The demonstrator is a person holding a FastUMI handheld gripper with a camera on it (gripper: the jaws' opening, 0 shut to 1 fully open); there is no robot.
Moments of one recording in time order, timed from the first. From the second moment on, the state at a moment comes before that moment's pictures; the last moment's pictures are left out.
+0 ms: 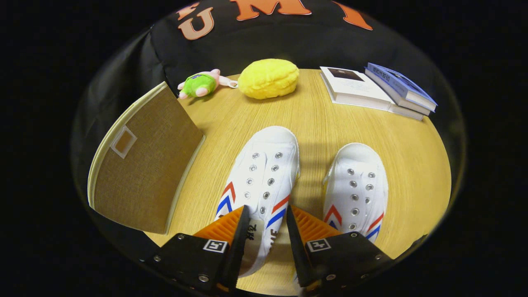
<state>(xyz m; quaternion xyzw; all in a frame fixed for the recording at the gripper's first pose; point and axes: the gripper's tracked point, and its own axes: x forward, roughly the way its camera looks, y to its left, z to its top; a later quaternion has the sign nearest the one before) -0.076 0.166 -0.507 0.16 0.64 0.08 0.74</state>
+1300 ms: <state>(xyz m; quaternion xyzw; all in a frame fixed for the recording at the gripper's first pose) 0.021 0.217 -0.356 0.30 0.53 0.10 0.79</state>
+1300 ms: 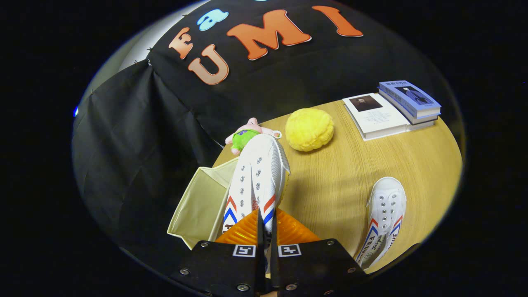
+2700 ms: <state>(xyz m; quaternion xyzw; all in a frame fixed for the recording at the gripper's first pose) 0.032 0.368 -0.360 0.13 0.52 0.29 0.79</state>
